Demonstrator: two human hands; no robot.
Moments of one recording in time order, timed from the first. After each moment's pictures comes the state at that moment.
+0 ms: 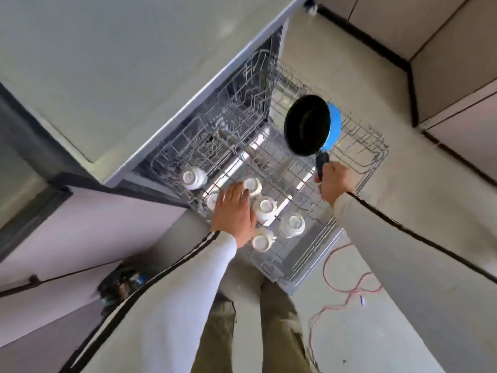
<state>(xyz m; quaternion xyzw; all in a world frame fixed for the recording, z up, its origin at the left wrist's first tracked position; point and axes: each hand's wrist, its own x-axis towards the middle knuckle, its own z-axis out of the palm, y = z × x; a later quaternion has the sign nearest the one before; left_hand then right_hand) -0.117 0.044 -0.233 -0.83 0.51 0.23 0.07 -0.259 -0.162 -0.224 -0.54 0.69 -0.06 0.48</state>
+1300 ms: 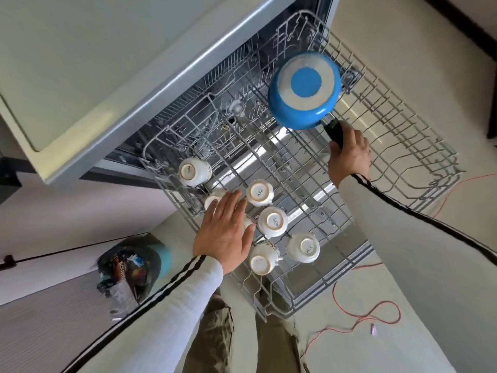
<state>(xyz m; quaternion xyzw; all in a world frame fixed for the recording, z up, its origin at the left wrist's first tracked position) -0.114 0.052 -0.288 -0.87 0.45 0.19 0.08 -0.197 -0.251 -0.360 -0.84 0.47 -0.10 0.25</state>
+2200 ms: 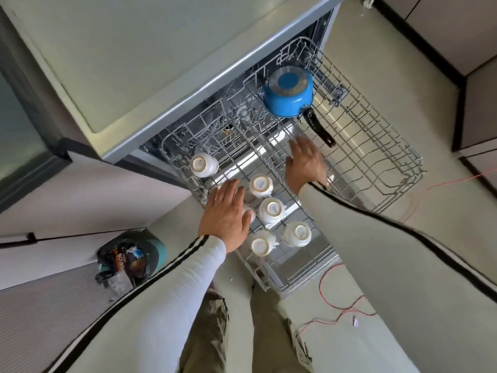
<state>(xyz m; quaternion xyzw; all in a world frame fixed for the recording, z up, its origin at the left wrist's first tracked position) -0.110 0.060 -0.254 -0.88 0.43 0.20 0.05 -0.166 -0.157 -0.281 -0.89 0.40 0.06 0.21</state>
